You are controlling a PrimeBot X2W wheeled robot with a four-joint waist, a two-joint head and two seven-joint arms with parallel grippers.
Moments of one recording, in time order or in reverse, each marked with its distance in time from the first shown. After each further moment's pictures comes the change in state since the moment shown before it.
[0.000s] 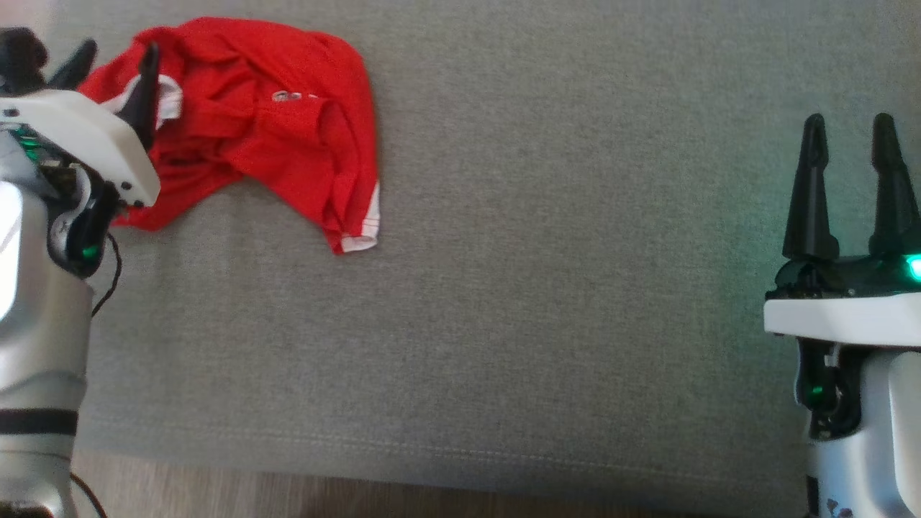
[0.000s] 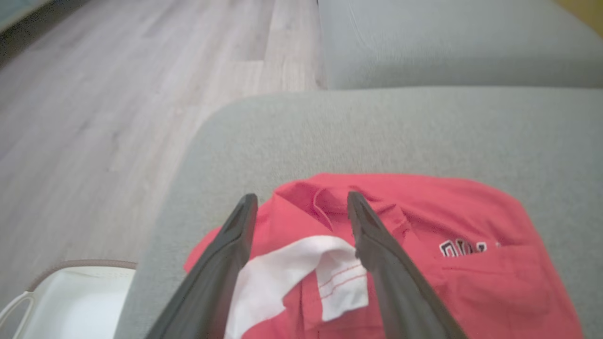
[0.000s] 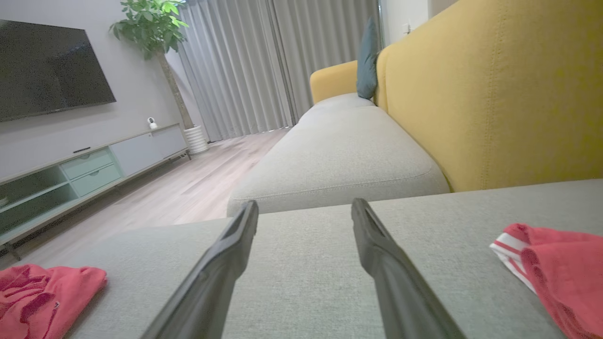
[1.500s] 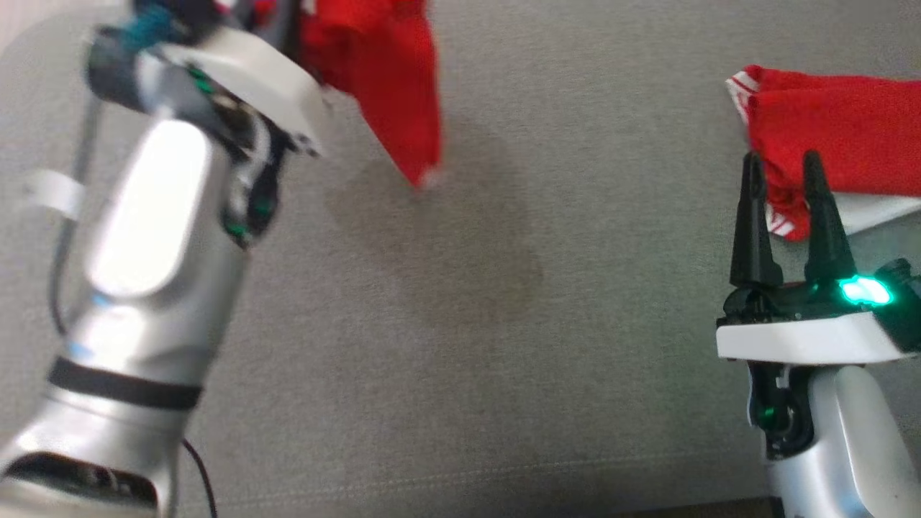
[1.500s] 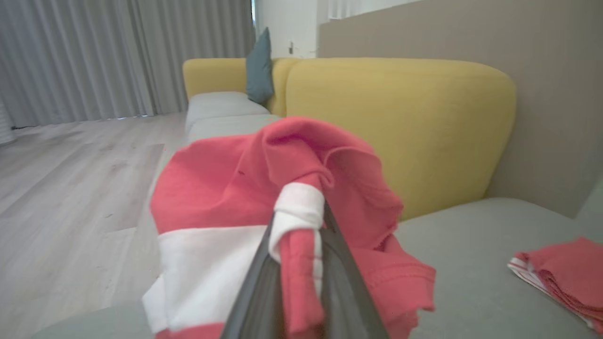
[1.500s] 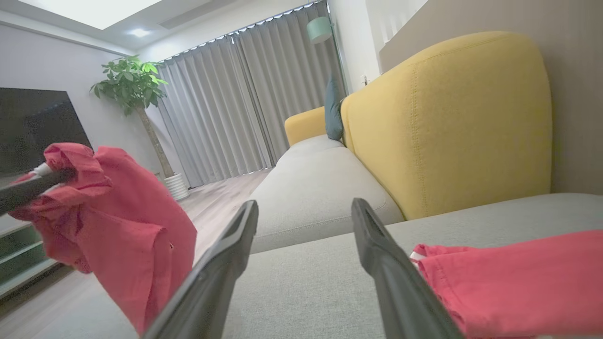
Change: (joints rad) left arm -0.129 -0.144 -0.313 -0.104 -0.069 0.172 -0.140; right arm 0.016 0.000 0.104 0.101 0.099 0.000 -0.067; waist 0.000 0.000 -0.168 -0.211
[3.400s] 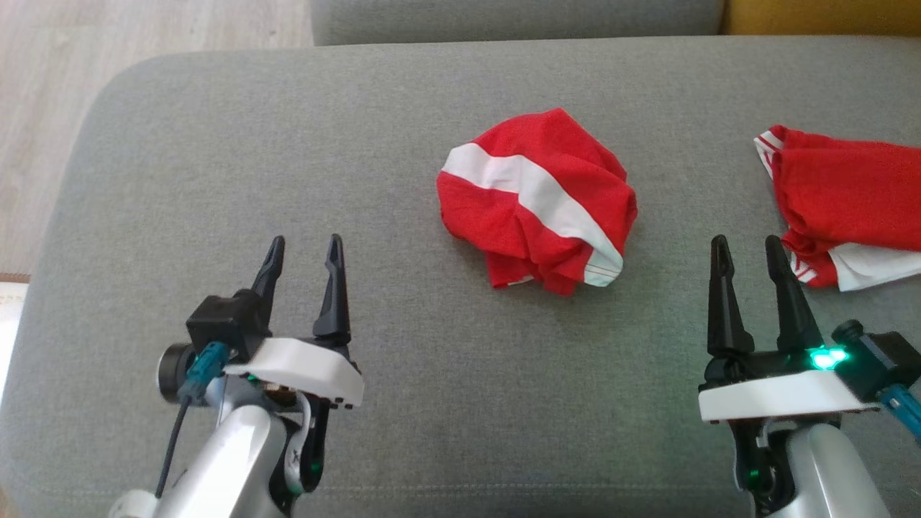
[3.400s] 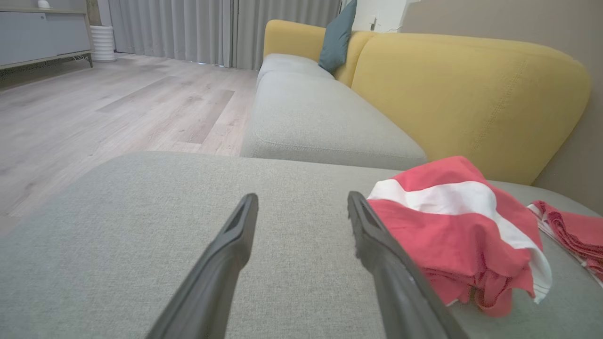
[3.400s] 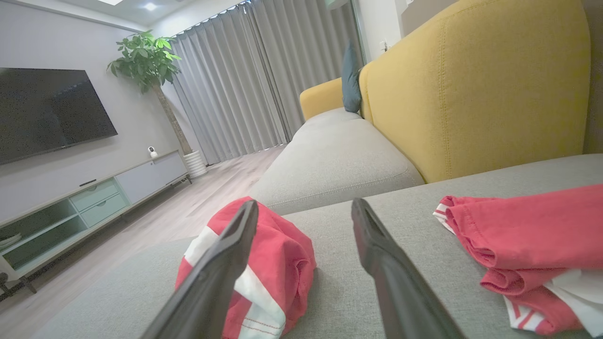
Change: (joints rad) left arm 0.640 0.011 -0.035 -0.284 -0.062 0.250 -0.214; right arm 0.113 0.001 0.021 0.098 0.000 0.000 -0.013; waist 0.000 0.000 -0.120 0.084
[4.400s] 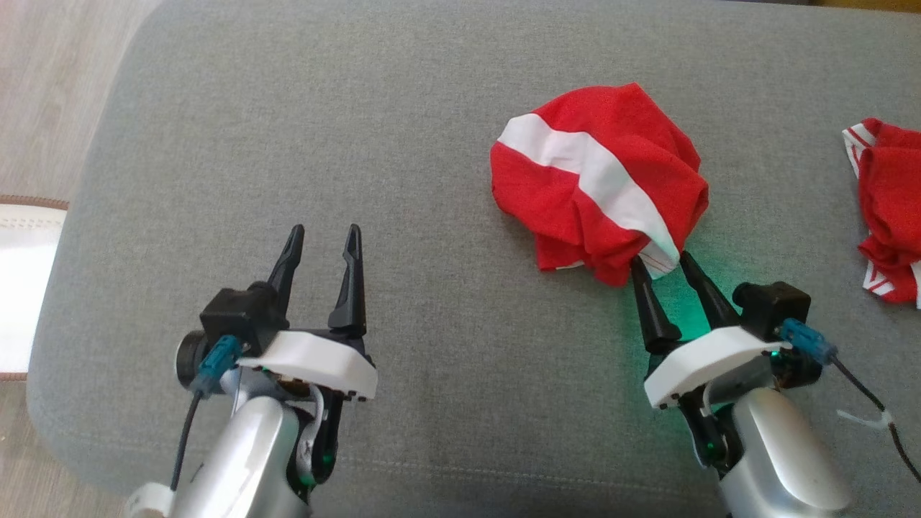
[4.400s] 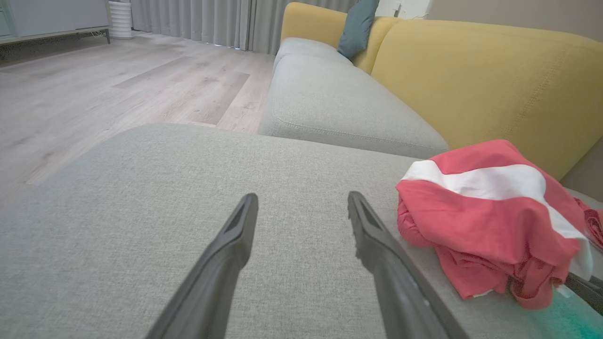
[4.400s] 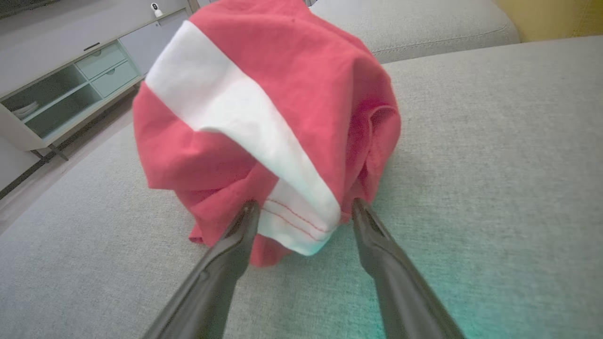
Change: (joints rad) left arm -0.002 -0.109 0.104 0.045 0.108 -0.131 0.000; right arm -0.181 -0.001 0.092 0.341 -0.061 0.000 0.154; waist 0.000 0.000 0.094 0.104
